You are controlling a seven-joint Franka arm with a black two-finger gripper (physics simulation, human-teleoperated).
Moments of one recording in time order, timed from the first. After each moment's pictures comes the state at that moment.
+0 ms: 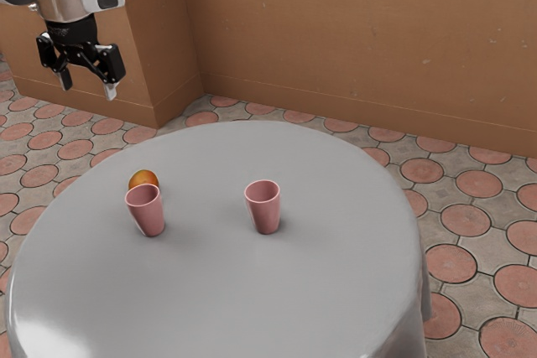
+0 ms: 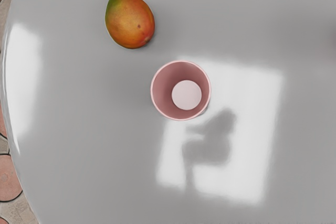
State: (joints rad) arm -0.16 -0.17 0.26 -1.73 0.18 1.61 -0.08
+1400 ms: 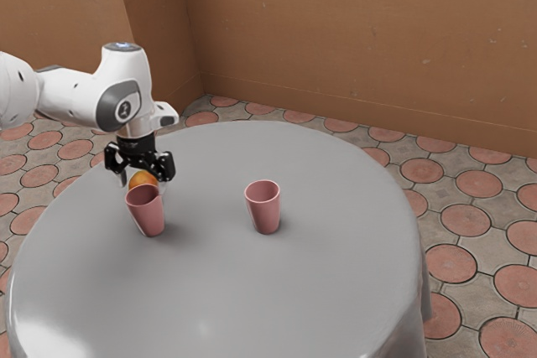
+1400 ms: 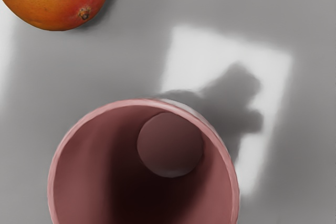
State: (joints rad) arm -0.08 0.23 0.26 -1.96 0.07 2.12 -0.14
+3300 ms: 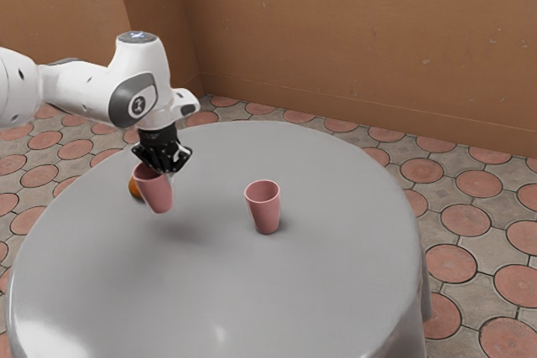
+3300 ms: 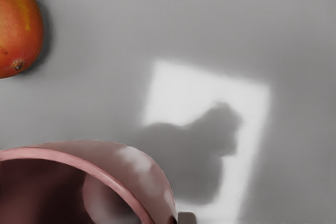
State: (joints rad) arm -0.09 0.18 0.17 -1.94 0.08 2.16 -0.22
